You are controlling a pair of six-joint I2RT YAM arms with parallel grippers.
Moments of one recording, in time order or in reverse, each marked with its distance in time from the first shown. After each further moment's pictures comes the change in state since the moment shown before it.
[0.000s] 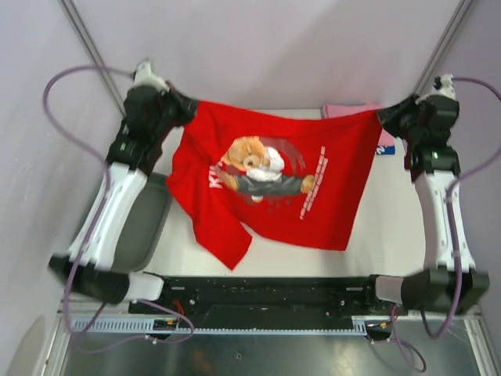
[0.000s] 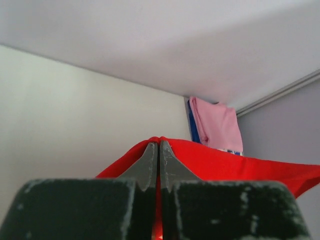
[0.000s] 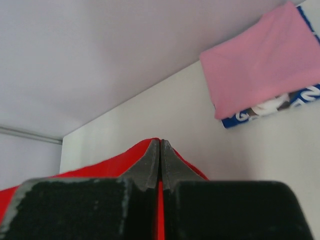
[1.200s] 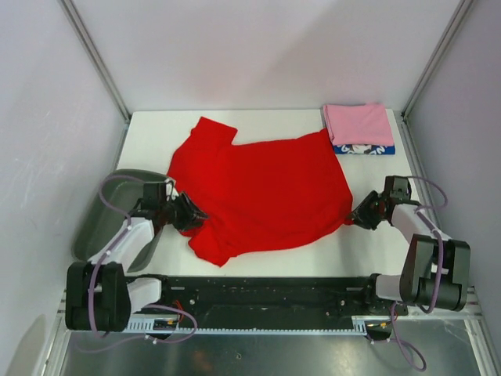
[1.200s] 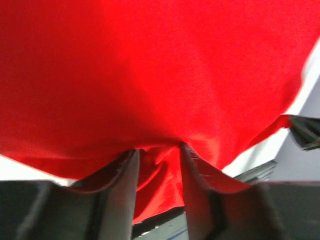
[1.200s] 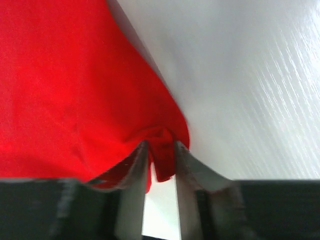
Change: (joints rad) left arm 0.285 -0.066 -0.953 0.066 0.539 -0.080; right arm -0.072 0.125 -0.740 0.002 -0.159 0.037
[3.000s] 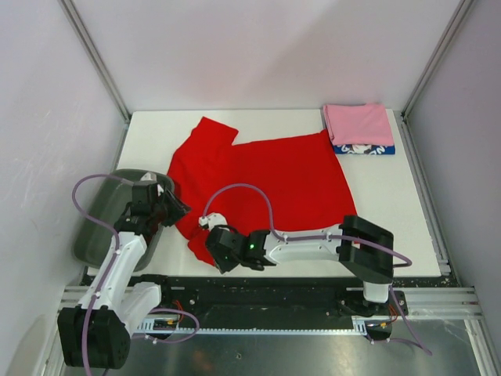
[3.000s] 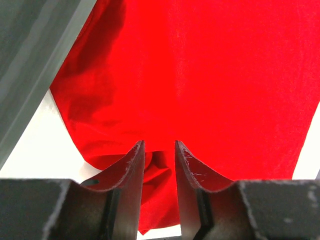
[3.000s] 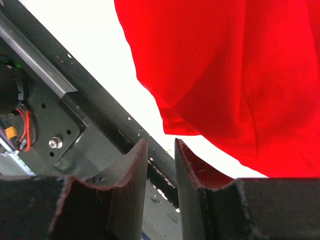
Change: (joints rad) left arm -0.011 -0.278 0.052 -0.150 -0.299 -0.025; right arm 1.526 0.516 0.599 0.126 0.463 -0.032
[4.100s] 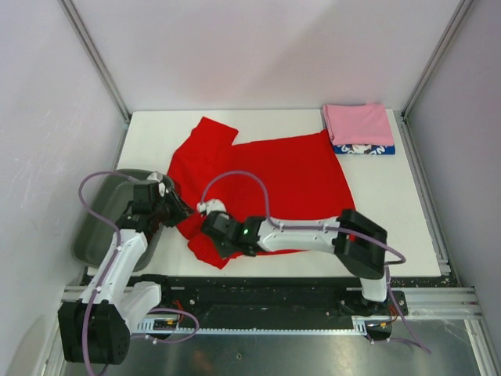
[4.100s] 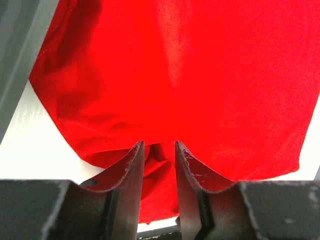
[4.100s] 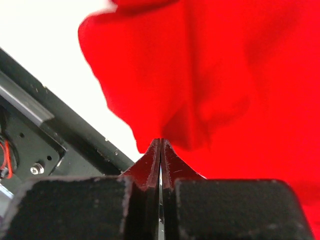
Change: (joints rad) left arm 0.000 0.027 0.000 0.000 0.080 0.068; right arm -0.040 0.093 0.157 -0.150 0.052 -0.047
